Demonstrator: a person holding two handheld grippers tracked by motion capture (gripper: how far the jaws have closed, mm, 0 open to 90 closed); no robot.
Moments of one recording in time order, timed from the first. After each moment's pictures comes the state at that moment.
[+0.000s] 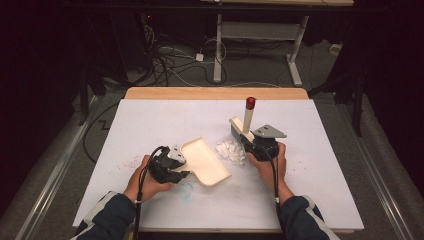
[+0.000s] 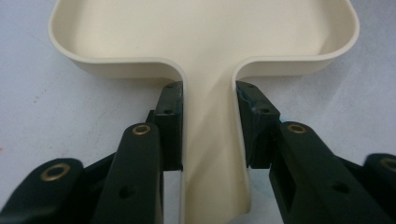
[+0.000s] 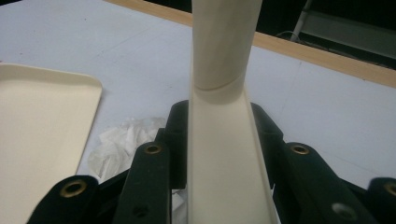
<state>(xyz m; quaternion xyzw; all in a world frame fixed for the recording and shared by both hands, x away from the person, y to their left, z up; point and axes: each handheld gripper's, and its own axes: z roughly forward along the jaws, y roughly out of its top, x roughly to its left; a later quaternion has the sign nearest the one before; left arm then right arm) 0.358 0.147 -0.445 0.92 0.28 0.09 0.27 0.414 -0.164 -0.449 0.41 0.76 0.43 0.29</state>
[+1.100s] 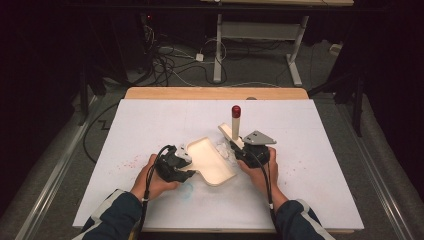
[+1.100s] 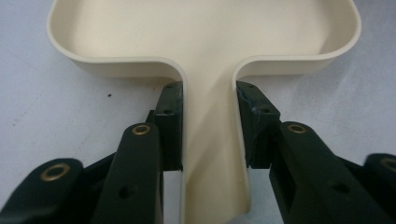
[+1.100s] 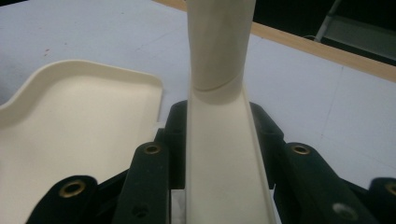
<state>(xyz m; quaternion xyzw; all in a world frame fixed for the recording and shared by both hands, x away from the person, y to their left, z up) 0.364 0.131 -0.446 0.92 0.28 0.08 0.27 0.397 -0.138 -0.455 0.37 0.78 0.43 0.27</state>
